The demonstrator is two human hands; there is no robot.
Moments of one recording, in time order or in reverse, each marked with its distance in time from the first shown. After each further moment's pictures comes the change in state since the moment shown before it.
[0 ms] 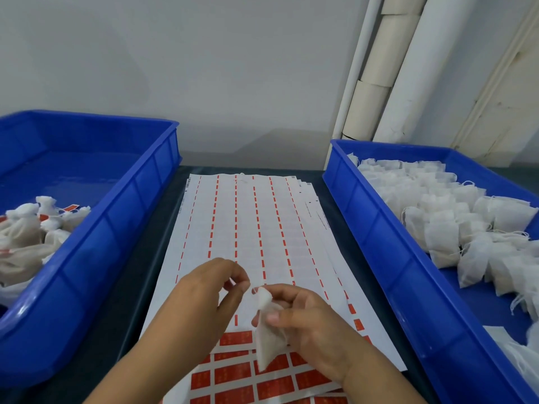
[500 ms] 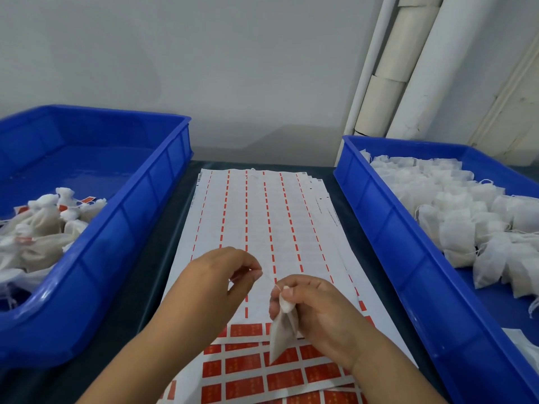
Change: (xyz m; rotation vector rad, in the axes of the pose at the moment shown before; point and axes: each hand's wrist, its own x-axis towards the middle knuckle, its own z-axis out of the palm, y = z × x) left_hand 0.003 0.000 -0.008 0.011 0.022 0.076; right_hand 0.004 -0.004 -0.001 -0.112 0.024 -0.045
